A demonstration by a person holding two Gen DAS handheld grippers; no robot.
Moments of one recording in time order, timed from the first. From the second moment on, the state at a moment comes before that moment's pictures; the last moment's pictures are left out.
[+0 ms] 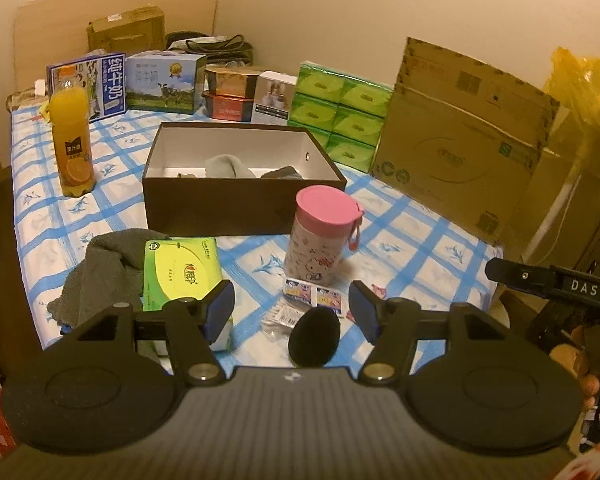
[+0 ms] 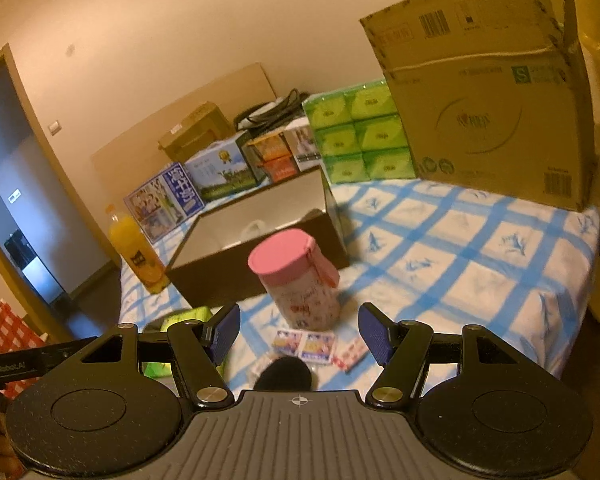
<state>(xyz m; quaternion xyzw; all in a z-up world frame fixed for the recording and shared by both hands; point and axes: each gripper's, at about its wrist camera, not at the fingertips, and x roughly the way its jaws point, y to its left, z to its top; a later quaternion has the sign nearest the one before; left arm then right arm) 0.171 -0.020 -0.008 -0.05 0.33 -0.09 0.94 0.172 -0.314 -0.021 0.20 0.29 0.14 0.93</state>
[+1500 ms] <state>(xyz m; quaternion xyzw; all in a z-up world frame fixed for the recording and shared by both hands) 0.232 -0.069 -0.131 0.02 0.42 -0.13 0.90 0.212 -0.306 -0.128 0.18 0.41 0.10 0.89</state>
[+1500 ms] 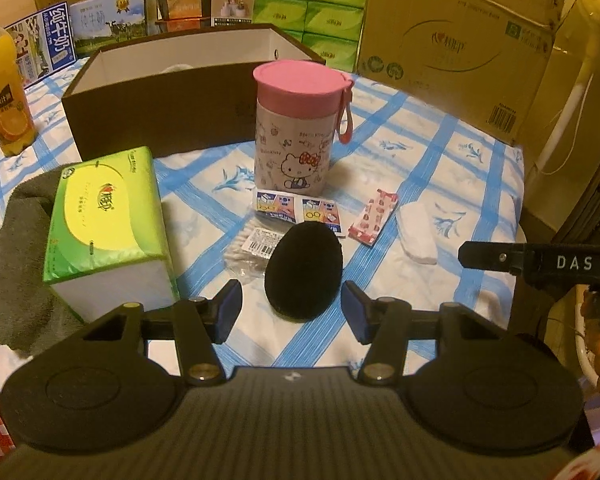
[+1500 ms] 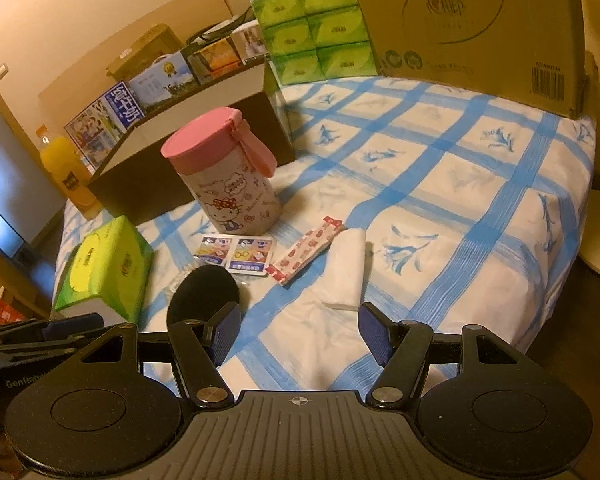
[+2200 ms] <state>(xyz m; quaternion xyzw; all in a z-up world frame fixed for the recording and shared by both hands) 0.276 -0.077 -0.180 0.02 0.46 -0.12 0.88 0.238 -0.310 -0.154 0.18 0.44 0.07 0.88</state>
